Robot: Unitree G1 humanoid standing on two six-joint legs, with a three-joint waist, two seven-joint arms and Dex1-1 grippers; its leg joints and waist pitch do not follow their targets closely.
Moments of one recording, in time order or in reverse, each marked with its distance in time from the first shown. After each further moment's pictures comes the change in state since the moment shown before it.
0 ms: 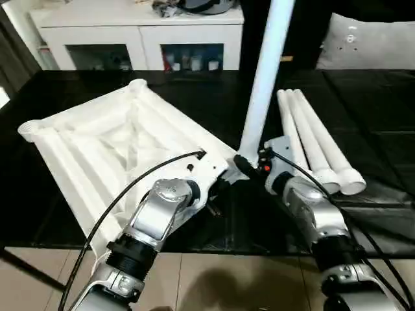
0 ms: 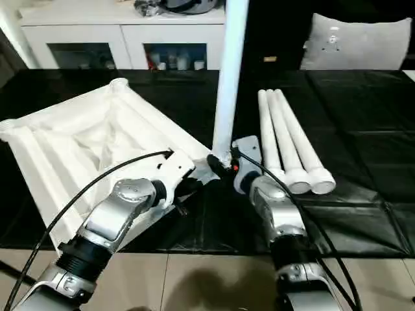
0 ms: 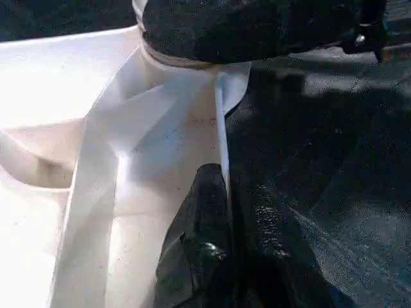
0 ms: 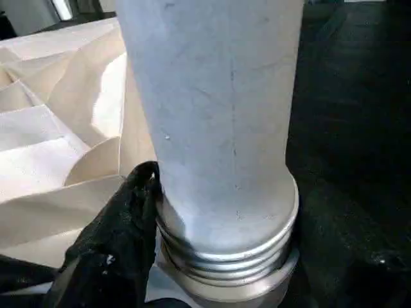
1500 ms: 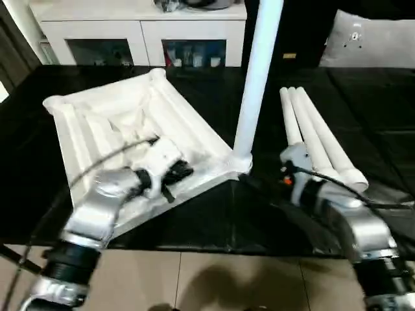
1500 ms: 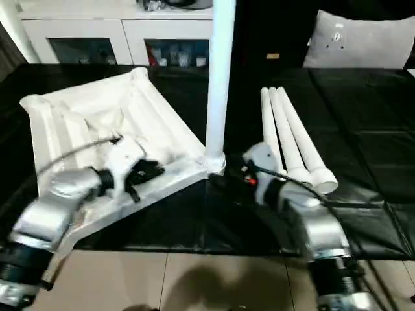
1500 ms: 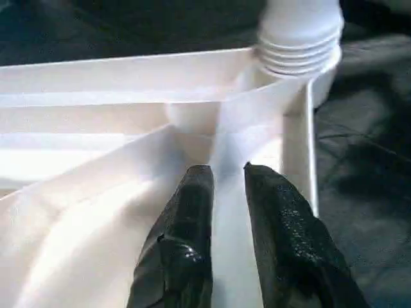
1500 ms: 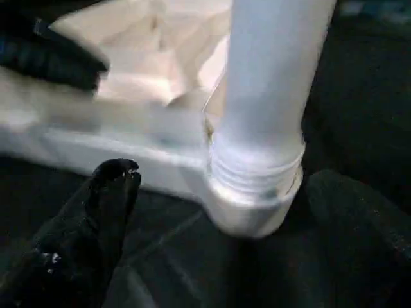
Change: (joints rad) left arm 0.127 0.303 0.177 -0.281 -0.107 -0.027 -0.122; right arm 0.137 -0.272 0.090 -0.345 0.067 0.127 0.343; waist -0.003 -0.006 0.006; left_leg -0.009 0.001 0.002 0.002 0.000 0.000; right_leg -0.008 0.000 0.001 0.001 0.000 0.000
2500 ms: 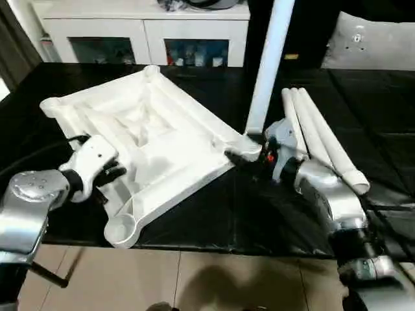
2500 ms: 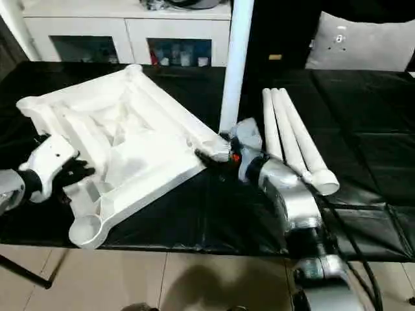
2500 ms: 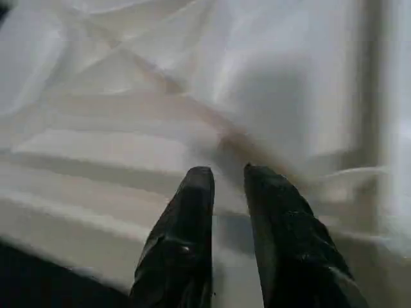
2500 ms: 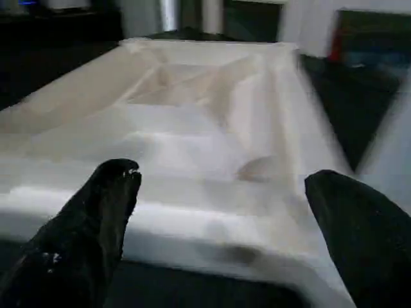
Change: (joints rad) left arm 0.099 0.318 0.134 -0.054 0.062 0.131 0.046; right arm -0.139 0.168 0.053 0.200 -0.002 -0.145 -0.076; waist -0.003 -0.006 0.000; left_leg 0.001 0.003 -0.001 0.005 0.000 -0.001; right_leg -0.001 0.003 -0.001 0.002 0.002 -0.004
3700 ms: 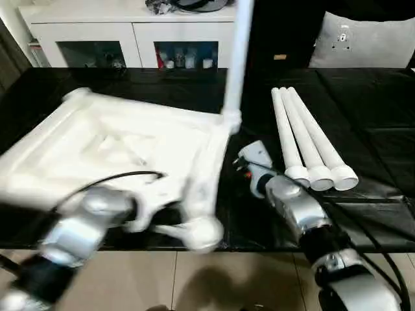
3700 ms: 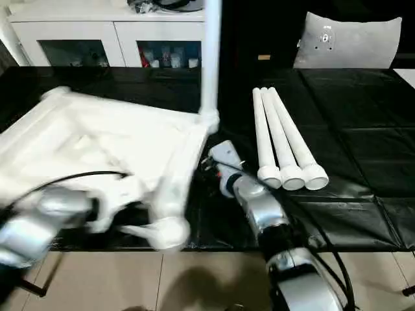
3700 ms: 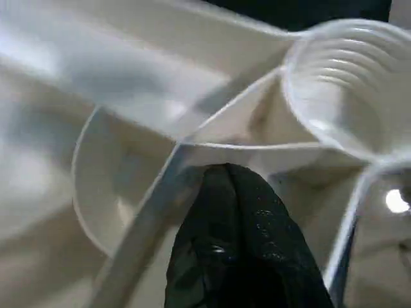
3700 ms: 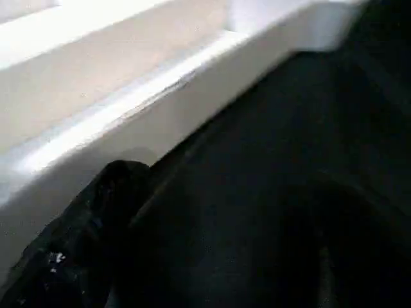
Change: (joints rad) left arm -0.082 -0.206 -0.372 0.053 -0.080 -0.129 -0.320; right arm -0.146 0.117 0.041 0.346 -0.195 0.049 -0.410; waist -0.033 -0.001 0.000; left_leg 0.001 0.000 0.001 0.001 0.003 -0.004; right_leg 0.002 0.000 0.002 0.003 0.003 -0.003
